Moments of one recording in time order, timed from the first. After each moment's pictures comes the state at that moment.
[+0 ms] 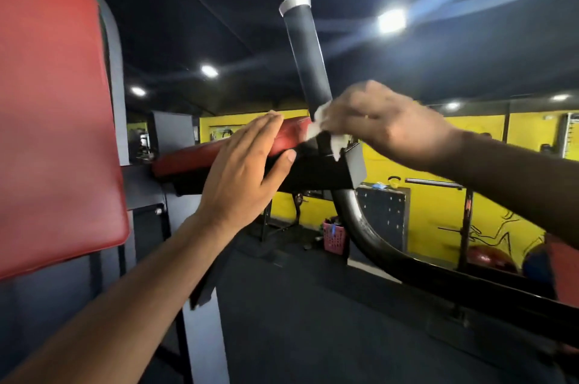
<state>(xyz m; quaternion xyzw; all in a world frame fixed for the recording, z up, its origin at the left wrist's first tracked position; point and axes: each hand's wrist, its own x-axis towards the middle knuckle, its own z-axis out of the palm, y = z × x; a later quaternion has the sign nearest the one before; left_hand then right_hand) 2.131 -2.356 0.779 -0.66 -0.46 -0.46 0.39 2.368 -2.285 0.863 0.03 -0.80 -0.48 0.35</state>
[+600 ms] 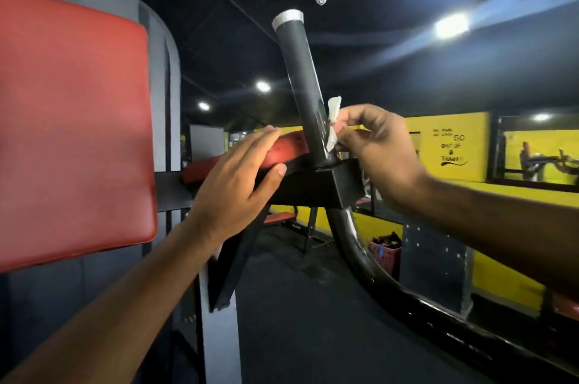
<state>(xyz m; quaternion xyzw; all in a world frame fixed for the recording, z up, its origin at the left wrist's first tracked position) 2.138 -2.361 0.780 -0.63 -0.51 -0.43 0.39 2.332 -2.255 0.828 -0.04 -0.76 0.25 0.60</state>
